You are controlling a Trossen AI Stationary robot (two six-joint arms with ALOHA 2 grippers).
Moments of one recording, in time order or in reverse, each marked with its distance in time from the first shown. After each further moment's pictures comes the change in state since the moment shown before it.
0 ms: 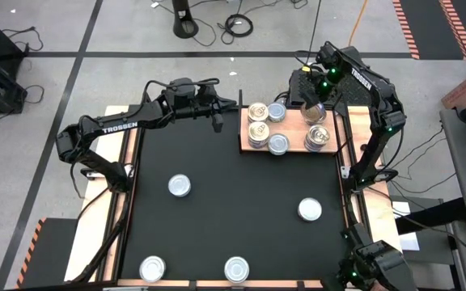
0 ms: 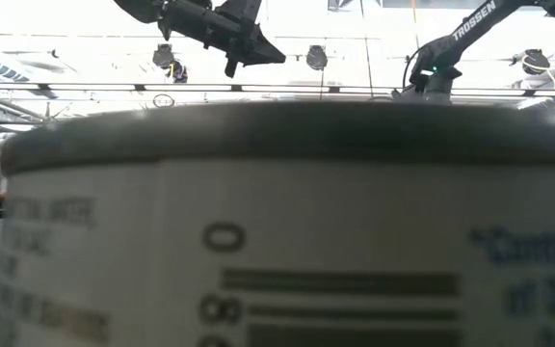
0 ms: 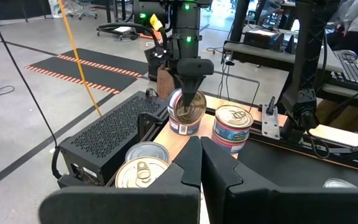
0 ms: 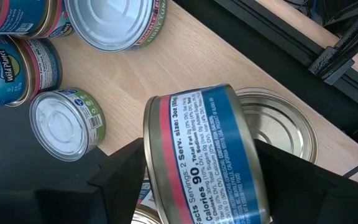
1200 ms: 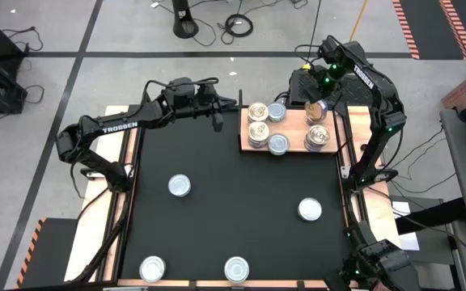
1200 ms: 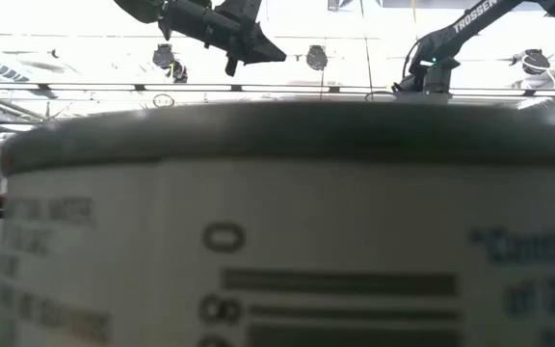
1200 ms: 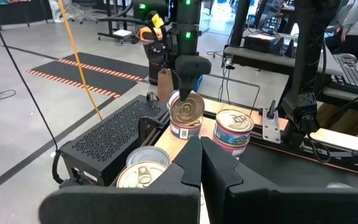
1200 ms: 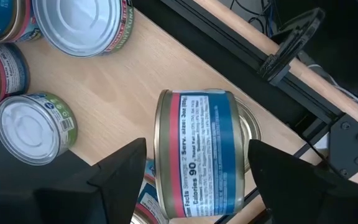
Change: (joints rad) left arm 0.002 0.000 0.000 0.017 0.000 0.001; right arm 0.000 0.000 0.088 -0.037 0.130 -0.005
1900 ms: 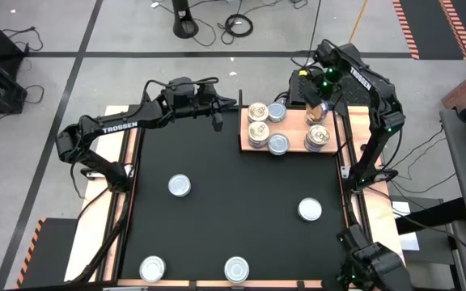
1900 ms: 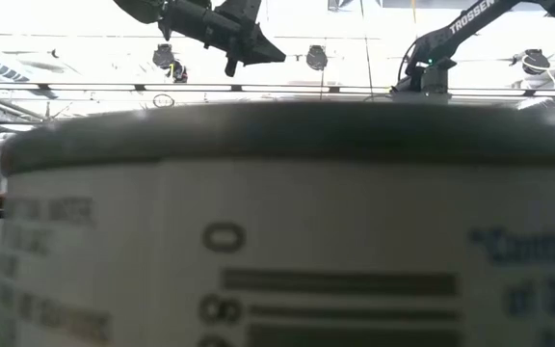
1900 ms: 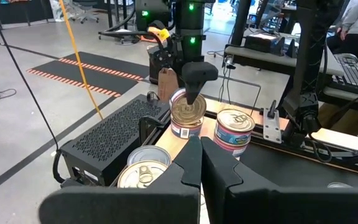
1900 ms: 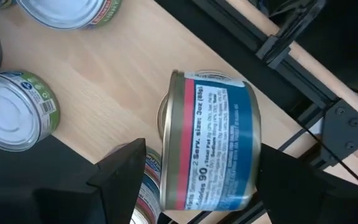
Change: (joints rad) left arm 0.003 0.000 0.000 -0.003 0.000 -0.001; right arm 0.039 0.000 -0.027 -0.031 0.079 0.003
